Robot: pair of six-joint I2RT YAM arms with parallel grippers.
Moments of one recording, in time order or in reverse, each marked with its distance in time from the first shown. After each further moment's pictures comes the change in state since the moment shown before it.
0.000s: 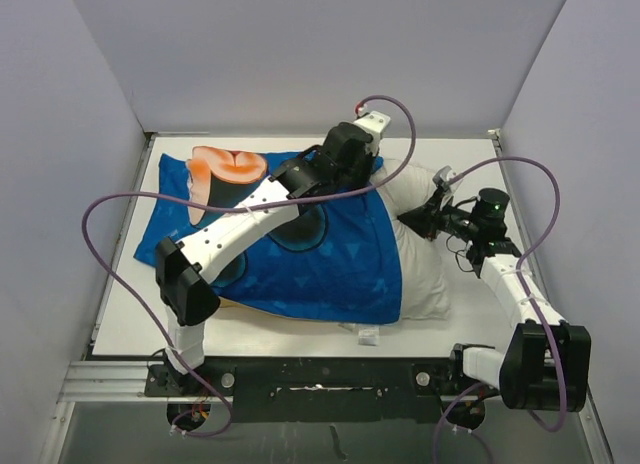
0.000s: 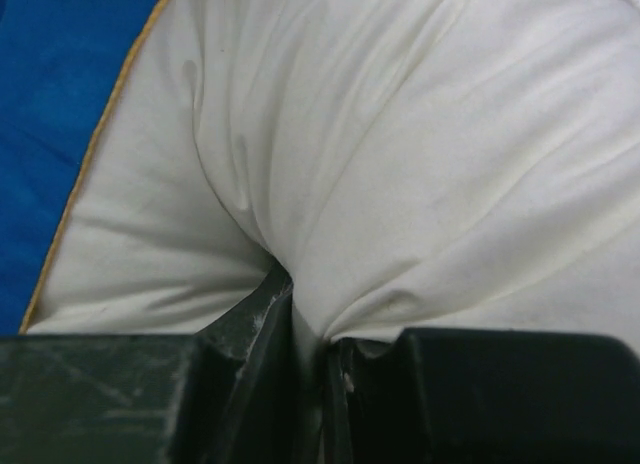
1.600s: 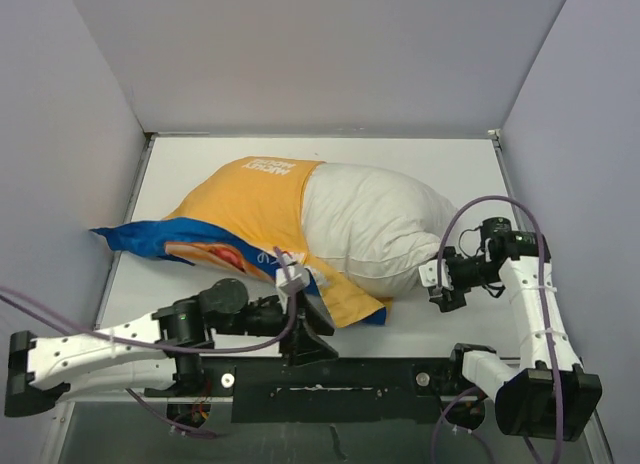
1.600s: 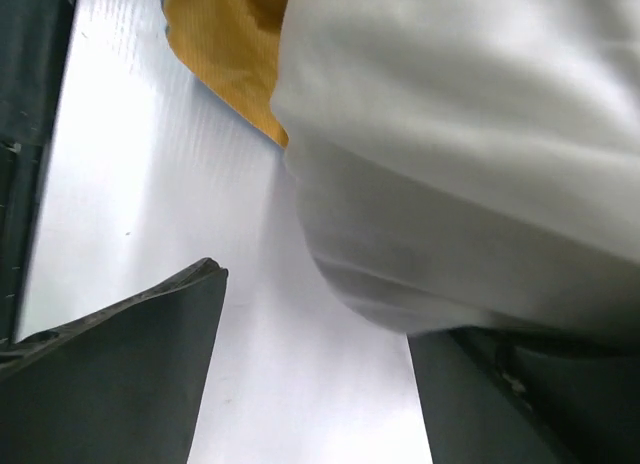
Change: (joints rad) left arm -0.377 -1.051 -1.402 0.734 0.558 -0.376; right arm -0.019 -0.143 0.187 -1.485 0.225 -1.866
